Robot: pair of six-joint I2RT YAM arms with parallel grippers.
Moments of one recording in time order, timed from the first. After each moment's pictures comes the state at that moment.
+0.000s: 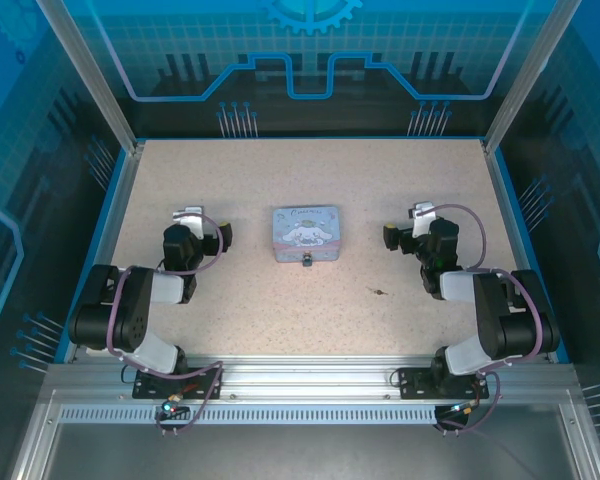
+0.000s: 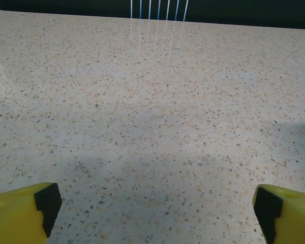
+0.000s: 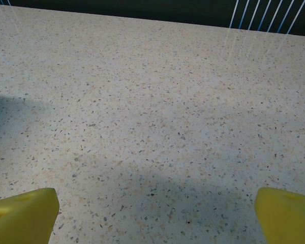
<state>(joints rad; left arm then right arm) 0.00 1.55 0.37 0.80 0.03 -0.09 0.05 1.49 0.42 0.66 -0.09 -0.07</state>
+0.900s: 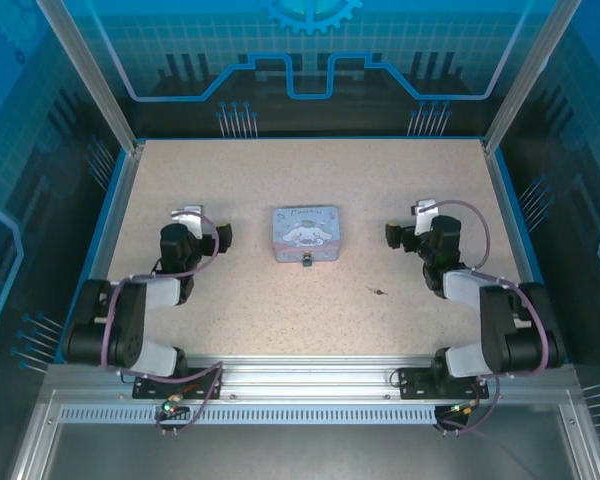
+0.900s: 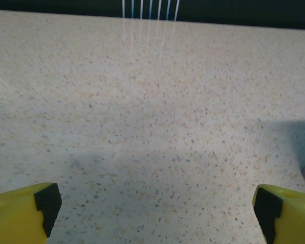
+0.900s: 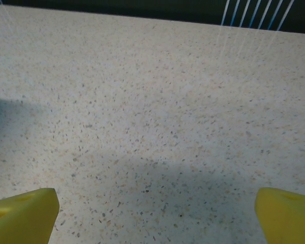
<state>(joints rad) 0.00 1.38 0.39 0.62 0.04 -0.10 0.05 1.37 0.48 0.45 -0.05 -0.04</state>
